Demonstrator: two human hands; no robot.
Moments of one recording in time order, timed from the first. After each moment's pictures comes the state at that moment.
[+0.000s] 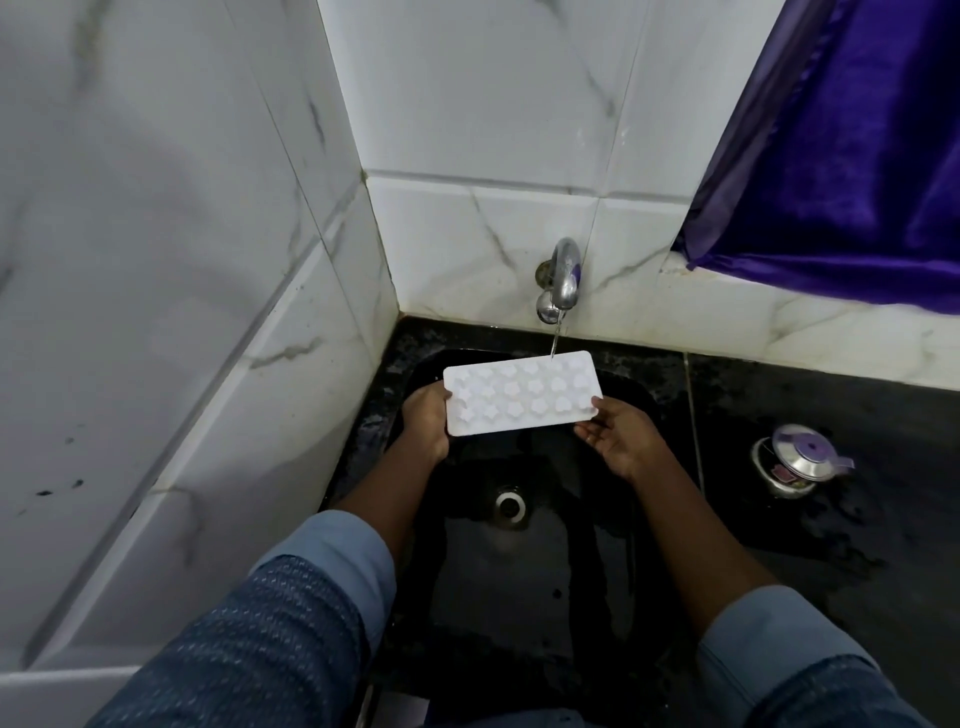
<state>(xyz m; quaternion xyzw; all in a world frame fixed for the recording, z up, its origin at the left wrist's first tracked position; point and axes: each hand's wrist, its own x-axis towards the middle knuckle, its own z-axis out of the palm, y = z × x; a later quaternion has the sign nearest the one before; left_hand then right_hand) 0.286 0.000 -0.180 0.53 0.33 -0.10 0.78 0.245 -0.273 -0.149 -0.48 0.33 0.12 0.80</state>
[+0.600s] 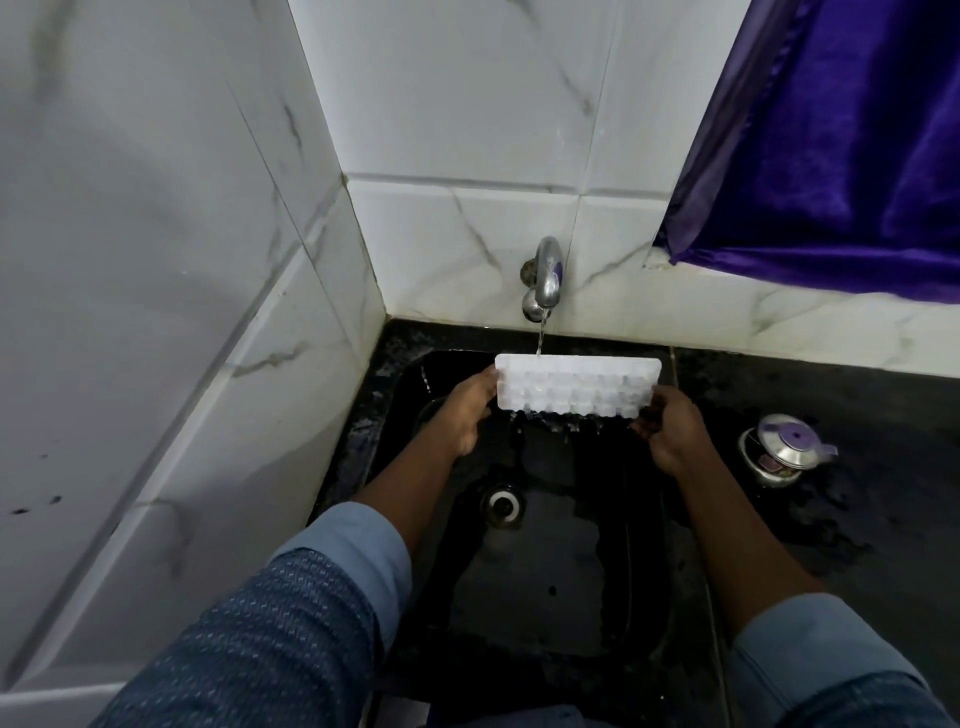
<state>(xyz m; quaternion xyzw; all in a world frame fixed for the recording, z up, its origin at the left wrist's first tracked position) 0.281 -0.063 -0.130 0.63 0.18 -0.27 0.71 0.240 -0.341 -0.146 -0.55 0.37 0.01 0.75</state>
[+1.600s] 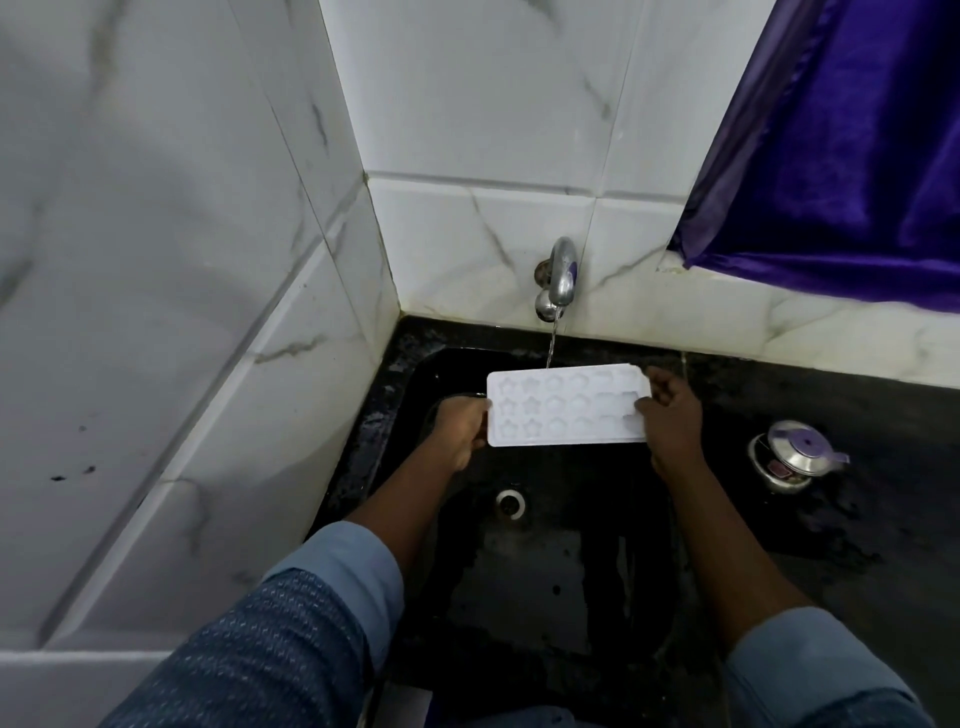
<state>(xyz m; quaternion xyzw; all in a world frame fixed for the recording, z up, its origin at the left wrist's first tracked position) 0.257 -0.042 -0.153 0.65 0.26 -0.19 0.68 0.235 -0.321 -0.149 -0.71 0.22 -0.12 0.65</state>
